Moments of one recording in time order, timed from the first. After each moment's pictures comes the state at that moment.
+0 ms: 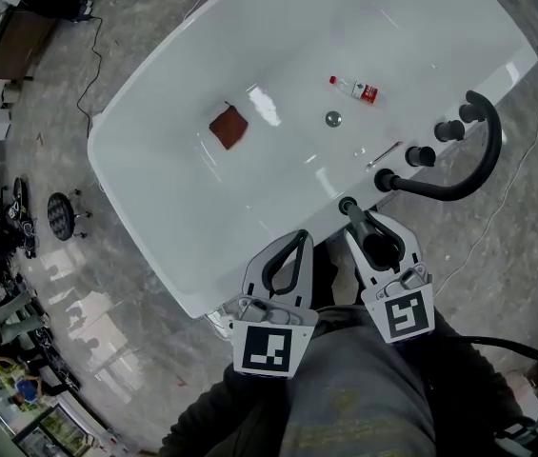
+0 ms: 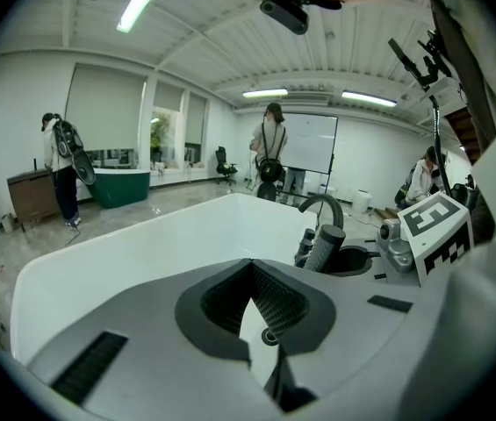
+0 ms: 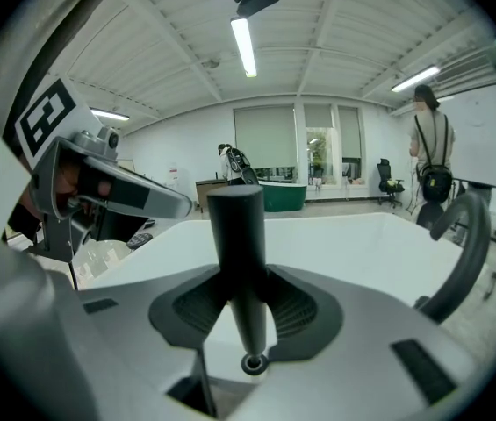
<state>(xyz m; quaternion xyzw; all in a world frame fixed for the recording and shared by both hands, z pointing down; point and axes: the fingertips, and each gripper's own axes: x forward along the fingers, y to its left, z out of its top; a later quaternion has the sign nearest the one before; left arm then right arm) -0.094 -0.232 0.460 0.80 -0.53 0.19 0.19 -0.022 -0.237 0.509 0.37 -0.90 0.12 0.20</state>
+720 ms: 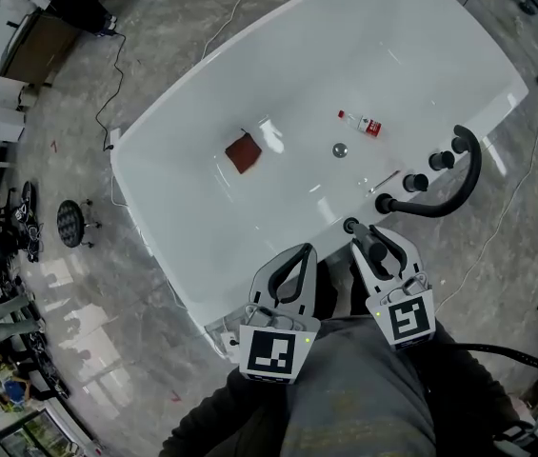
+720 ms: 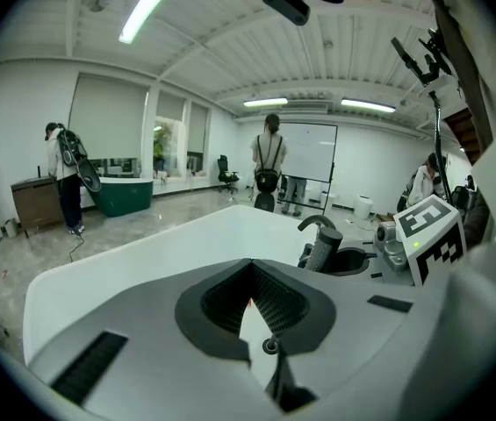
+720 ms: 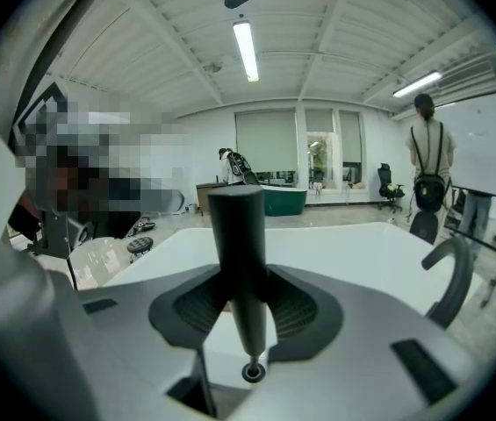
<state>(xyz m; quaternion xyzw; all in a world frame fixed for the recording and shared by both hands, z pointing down) -0.104 -0.228 0.405 0.80 -0.54 0.17 0.17 -0.022 -0.242 0.460 0.38 -0.90 0.10 0.21</state>
